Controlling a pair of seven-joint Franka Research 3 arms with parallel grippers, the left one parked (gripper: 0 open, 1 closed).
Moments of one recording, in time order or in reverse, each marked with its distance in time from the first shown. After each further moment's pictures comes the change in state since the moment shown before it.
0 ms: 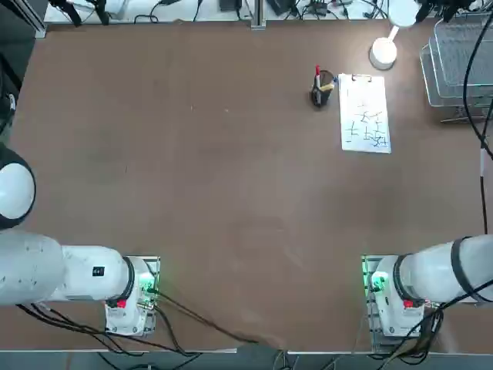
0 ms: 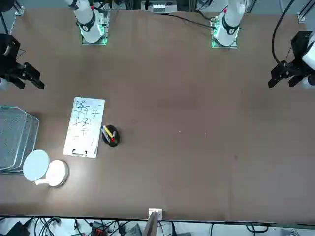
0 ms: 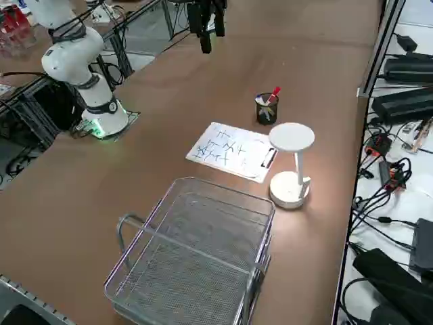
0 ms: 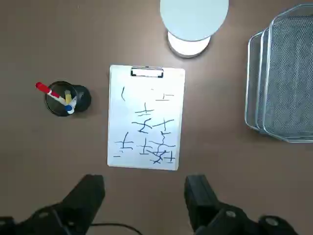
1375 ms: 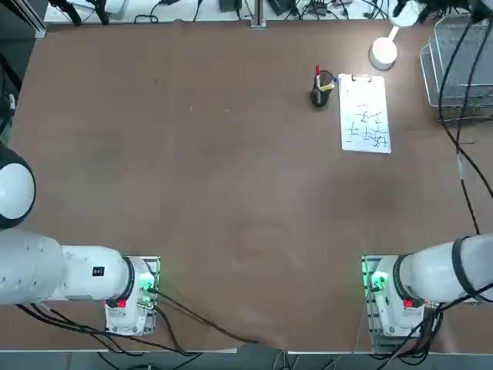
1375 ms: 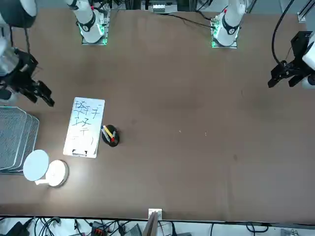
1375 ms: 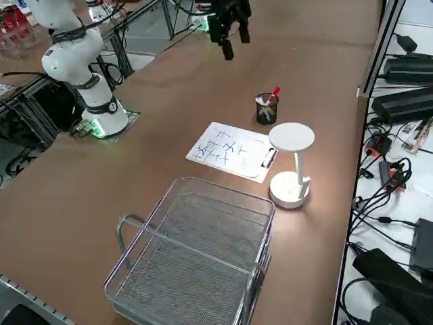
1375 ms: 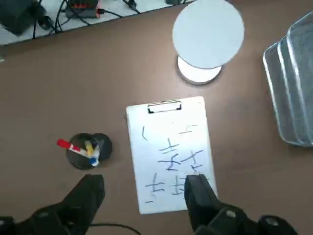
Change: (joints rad) arm 0.007 0.012 0.098 -0.158 0.010 0.347 0.314
